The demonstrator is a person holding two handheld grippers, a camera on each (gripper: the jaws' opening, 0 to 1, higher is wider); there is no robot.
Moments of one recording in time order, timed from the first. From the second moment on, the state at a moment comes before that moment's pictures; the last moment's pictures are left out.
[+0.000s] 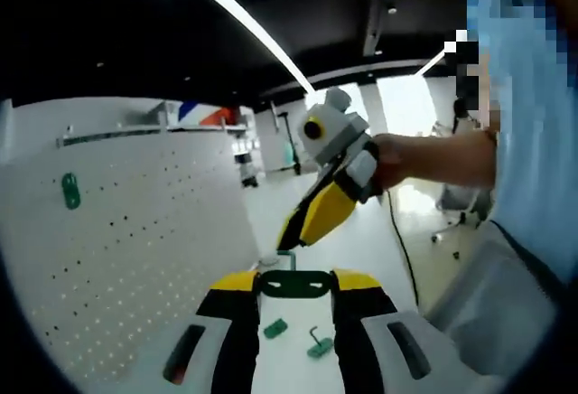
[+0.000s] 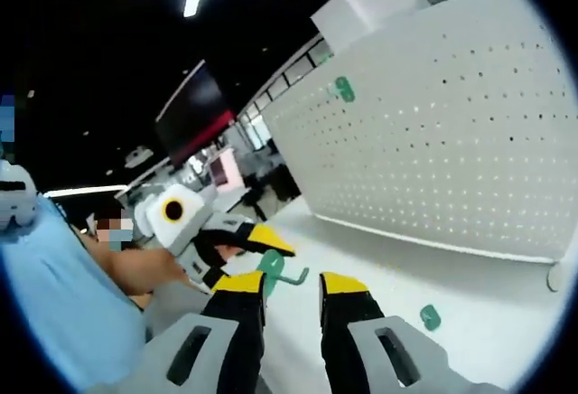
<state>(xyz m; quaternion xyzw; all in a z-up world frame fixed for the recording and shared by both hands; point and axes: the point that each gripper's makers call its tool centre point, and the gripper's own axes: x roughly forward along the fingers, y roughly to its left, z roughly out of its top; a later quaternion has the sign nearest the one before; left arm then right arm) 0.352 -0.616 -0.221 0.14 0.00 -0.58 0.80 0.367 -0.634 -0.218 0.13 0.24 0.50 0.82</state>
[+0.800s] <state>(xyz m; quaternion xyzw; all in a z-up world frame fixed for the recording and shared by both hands) 0.314 -0.634 -0.216 0.20 -0.02 -0.64 0.75 0.326 -0.626 -0.225 0.25 0.33 0.57 0.71</state>
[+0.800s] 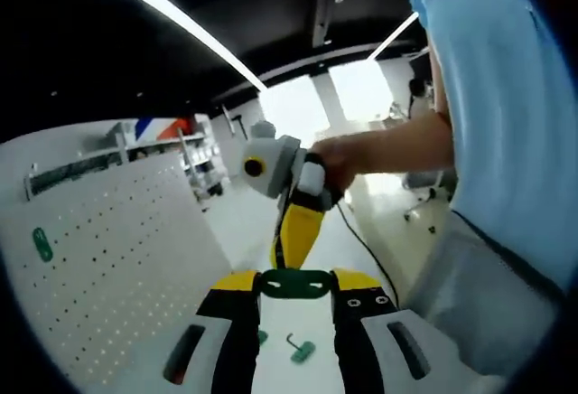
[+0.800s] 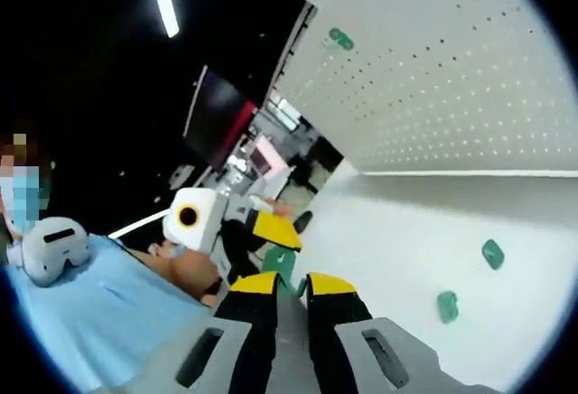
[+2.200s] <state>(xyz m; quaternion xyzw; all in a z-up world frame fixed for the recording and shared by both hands) 0.313 -0.632 -0.203 0.14 0.00 -0.64 0.76 0.321 -0.615 -0.213 0.20 0.29 0.58 0.73</state>
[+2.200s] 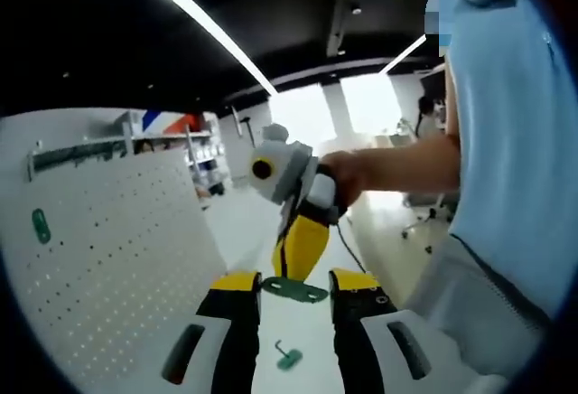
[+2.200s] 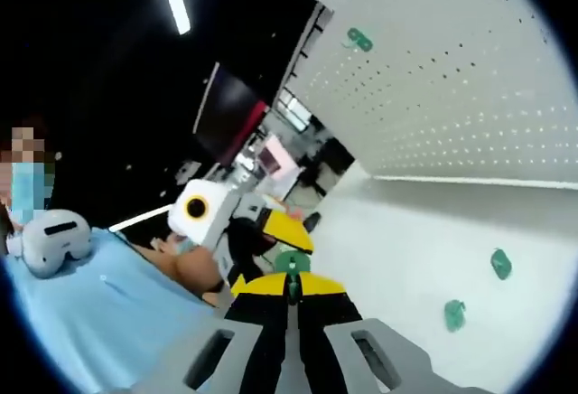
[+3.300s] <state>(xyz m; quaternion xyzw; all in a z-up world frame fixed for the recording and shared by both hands) 0.330 -0.619 -0.175 0.09 -0.02 -0.61 0.79 0.340 -0.604 -0.189 -0.15 0.03 0.54 0.83</state>
